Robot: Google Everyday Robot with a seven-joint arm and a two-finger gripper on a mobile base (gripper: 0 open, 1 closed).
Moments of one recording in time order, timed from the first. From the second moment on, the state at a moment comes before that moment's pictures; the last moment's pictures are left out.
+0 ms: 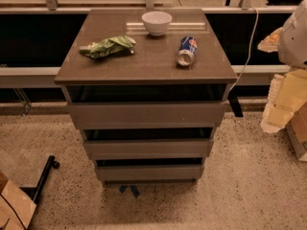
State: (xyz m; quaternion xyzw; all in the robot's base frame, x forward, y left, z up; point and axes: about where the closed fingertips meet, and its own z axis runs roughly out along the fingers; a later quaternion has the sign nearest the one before) arm 0.438 -0.217 0.976 -0.60 0.78 -0.03 0.16
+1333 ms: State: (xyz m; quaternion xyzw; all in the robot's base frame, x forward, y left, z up) arm 0.484 -0.181 0.959 -0.66 0.72 0.03 0.23
